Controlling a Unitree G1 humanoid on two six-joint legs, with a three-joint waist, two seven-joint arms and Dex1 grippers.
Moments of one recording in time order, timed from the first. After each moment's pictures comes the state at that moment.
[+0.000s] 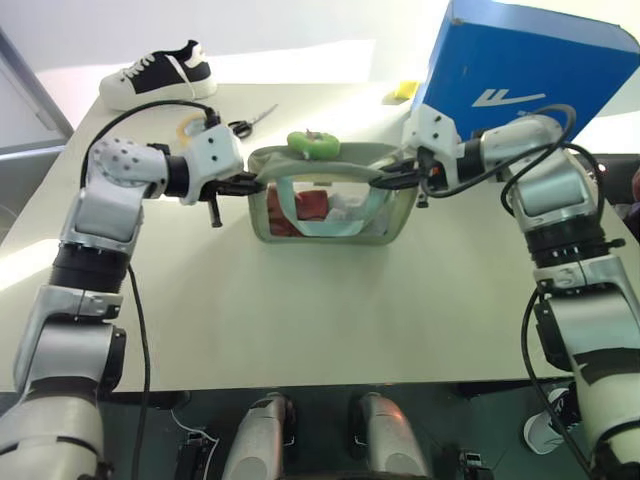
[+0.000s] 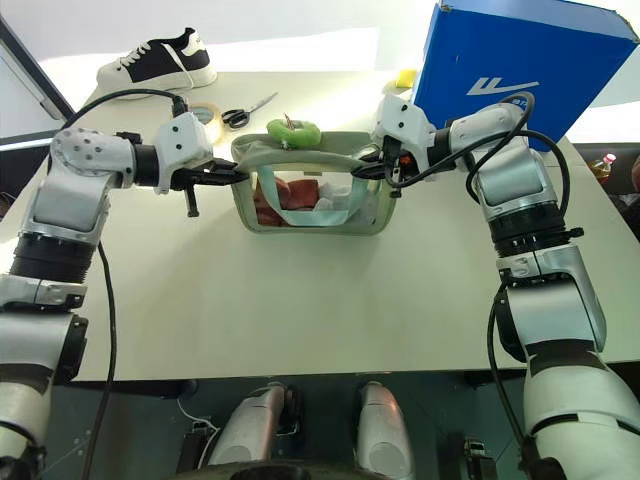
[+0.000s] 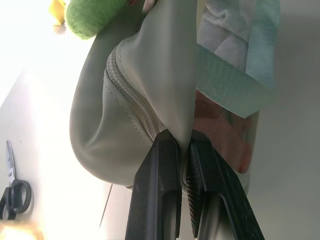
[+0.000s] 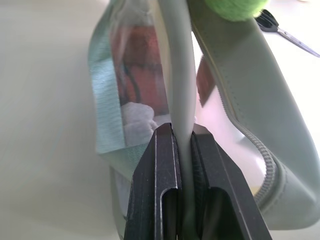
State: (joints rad) left arm -0.92 0.71 -0.14 0.34 -0.02 0.14 -1.20; right arm -1.06 -0.65 0.21 0.41 0.06 0.31 1.31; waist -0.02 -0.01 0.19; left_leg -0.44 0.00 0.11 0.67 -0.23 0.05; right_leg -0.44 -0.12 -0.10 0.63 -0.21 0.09
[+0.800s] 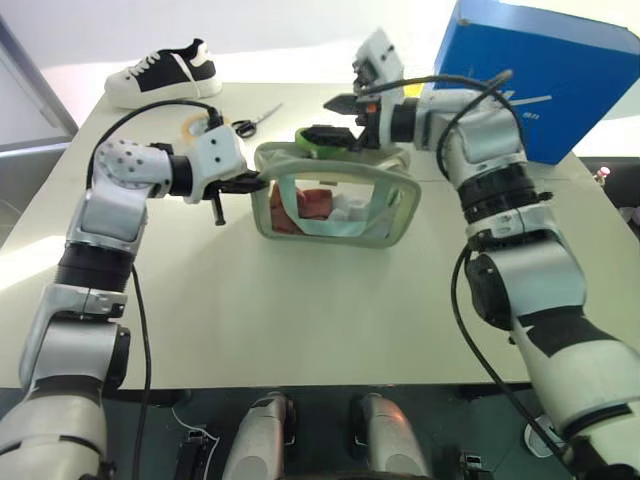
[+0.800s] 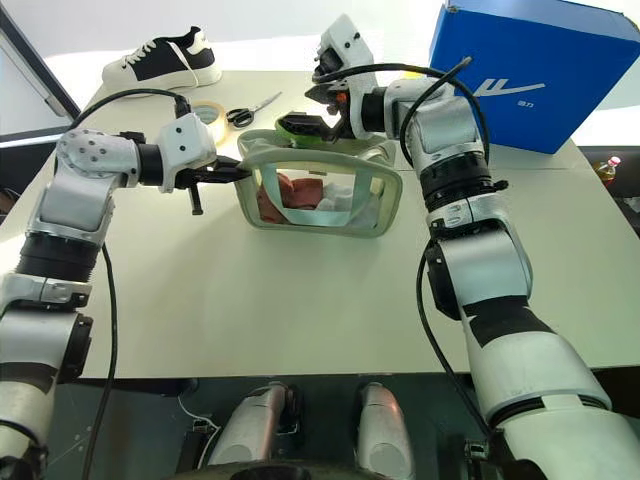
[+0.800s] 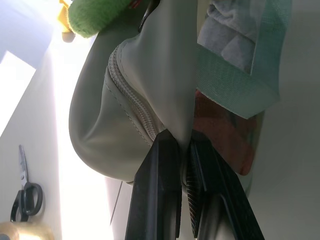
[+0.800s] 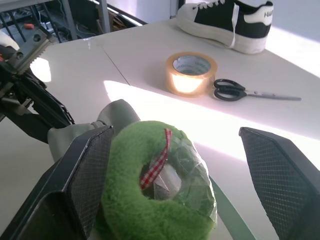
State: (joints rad) left arm -0.92 0.69 -0.14 0.37 -0.01 0.06 -1.17; right arm -1.39 -0.32 0.07 0.88 0.17 0.51 0.92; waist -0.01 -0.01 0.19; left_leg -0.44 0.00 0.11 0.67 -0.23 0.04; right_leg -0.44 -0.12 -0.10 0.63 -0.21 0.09
